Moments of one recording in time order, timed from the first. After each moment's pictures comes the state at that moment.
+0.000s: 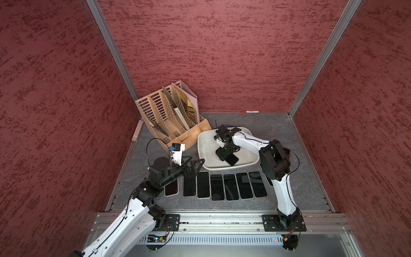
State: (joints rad) left arm -0.50 0.61 0.50 -0.14 0.31 -0.55; right arm 0.60 2.21 1.74 -0.95 0.02 -0.07
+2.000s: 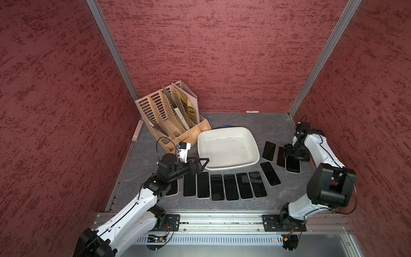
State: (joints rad) left arm -0.49 0.80 0.44 0.07 0.42 -0.68; right arm -0.28 1.61 1.29 -1.10 0.12 0.09
